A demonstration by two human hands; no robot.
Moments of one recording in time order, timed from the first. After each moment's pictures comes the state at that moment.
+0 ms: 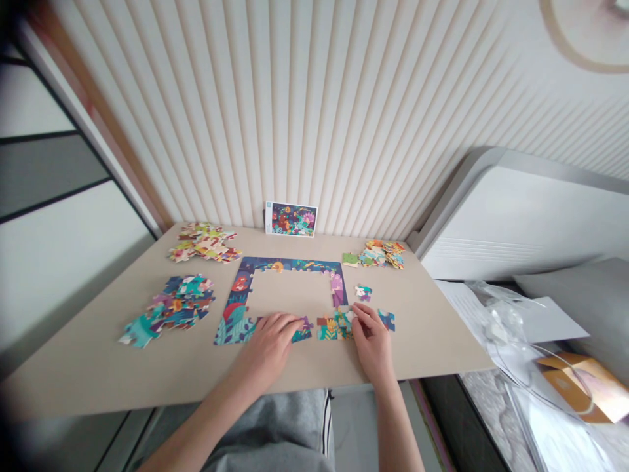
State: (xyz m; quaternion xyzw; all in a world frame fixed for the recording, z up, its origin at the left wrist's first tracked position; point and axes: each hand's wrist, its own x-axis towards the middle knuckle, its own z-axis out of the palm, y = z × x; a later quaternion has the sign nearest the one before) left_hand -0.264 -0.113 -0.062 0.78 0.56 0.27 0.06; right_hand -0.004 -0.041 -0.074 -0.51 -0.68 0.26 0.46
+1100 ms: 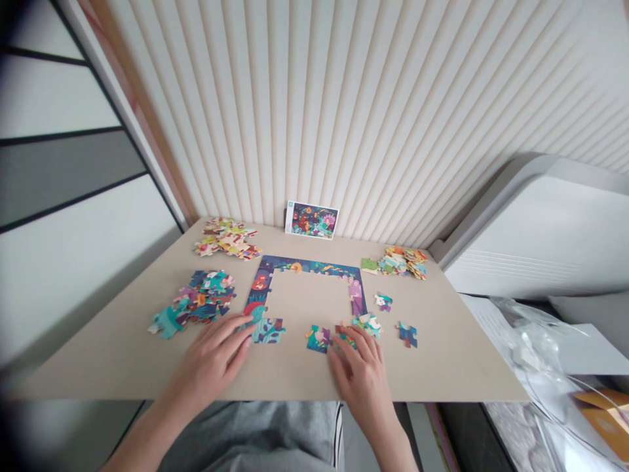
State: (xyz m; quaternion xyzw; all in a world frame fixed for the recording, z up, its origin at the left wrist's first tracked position) left_hand -0.373 -0.162 -0.070 0.74 0.60 0.30 -0.10; right_hand -0.046 -0.085 -0.068 -0.42 -0.86 0.07 0.29
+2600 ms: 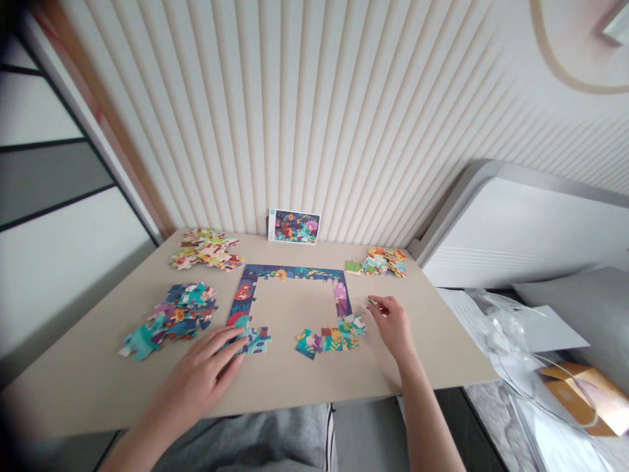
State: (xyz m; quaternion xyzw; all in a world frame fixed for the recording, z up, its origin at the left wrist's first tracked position) left_hand -0.374 -0.157 -0.080 0.76 0.59 0.27 -0.07; right_hand 0.030 0.028 -0.049 -0.57 -0.68 0.21 0.41
